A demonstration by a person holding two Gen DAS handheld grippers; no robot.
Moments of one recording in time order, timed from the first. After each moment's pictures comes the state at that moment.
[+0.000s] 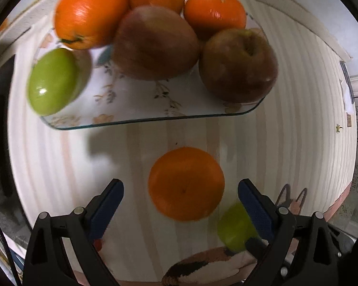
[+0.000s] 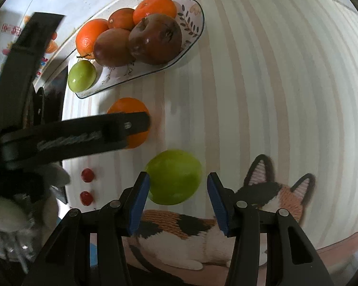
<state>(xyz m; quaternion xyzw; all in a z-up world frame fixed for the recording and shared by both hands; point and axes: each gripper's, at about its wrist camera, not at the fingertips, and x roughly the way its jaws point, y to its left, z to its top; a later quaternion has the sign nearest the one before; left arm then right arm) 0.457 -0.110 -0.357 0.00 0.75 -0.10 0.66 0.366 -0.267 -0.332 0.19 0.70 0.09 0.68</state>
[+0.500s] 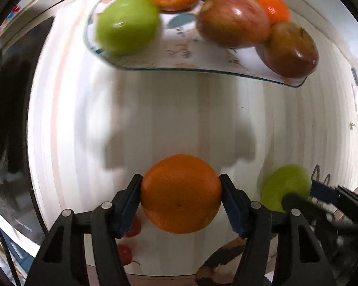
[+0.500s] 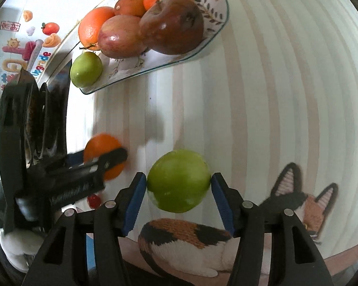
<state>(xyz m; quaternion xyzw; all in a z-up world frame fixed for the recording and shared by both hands) 0.414 -0.039 -0.358 -0.01 0.74 -0.05 0.67 0.387 -0.240 -0.353 0.20 0.71 0.11 0.66</state>
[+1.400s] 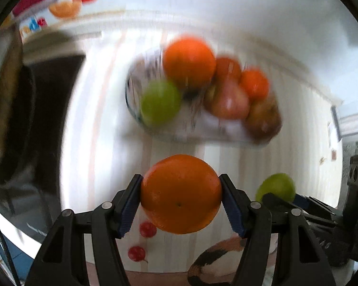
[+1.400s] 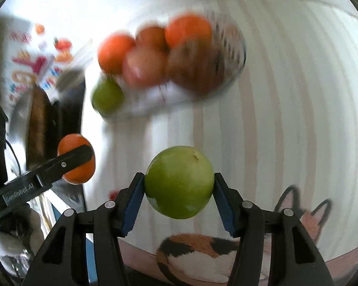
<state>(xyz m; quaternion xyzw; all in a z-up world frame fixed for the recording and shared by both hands) 0.447 -0.011 -0.255 -0.07 0.67 -0.05 0.74 0.419 -0.236 -0.312 0.22 0.67 0.11 0.70</state>
